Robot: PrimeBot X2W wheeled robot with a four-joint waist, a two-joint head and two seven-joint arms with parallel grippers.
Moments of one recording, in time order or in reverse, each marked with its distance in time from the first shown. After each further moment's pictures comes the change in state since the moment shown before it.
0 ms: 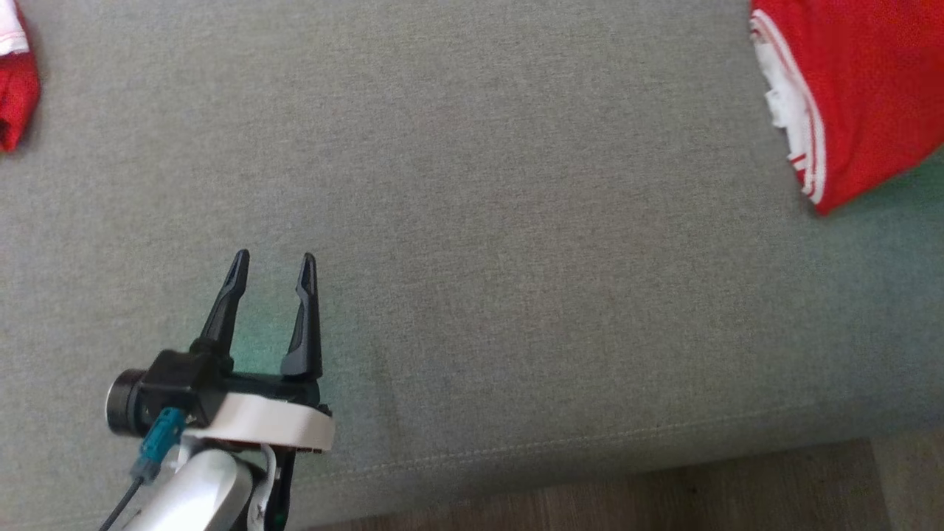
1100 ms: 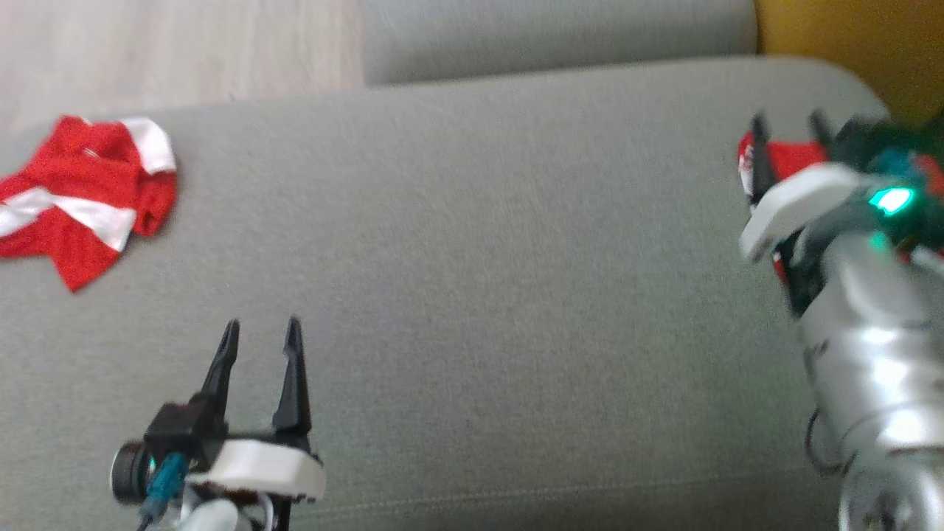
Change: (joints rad) left arm 0.089 -0.040 0.019 0.119 -0.044 -0.009 -0.047; right arm 0.185 0.222 0.185 0.135 0.037 0.000 -0.274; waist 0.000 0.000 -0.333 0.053
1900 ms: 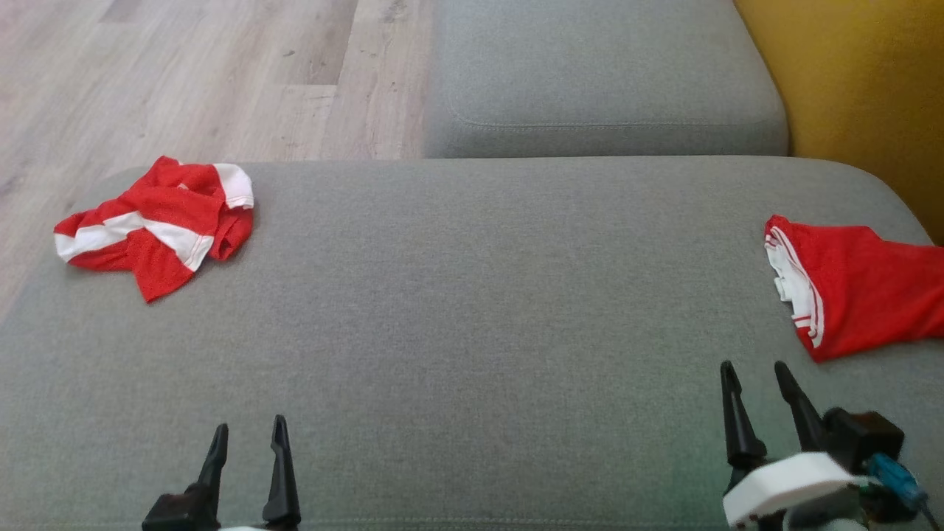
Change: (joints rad) left arm 0.223 -0.047 0.088 0.049 0.020 -0.018 -0.009; right arm 0.917 0.073 0.184 -0.849 0.323 0.000 0.063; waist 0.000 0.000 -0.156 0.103
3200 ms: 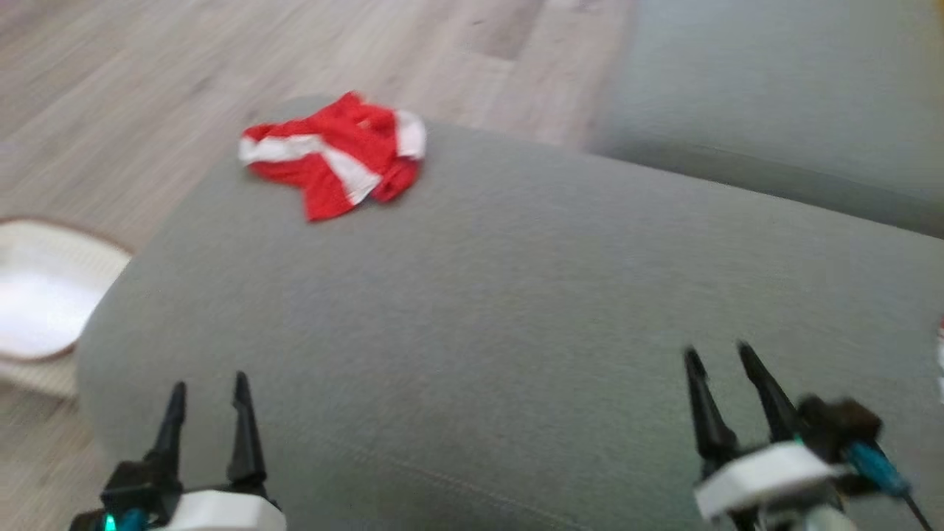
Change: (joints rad) left arm -0.042 0.039 0.058 -0.048 0.024 0.015 0.011; right arm 0.059 0.002 0.077 -0.167 0.032 0.000 0.053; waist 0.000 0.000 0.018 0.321
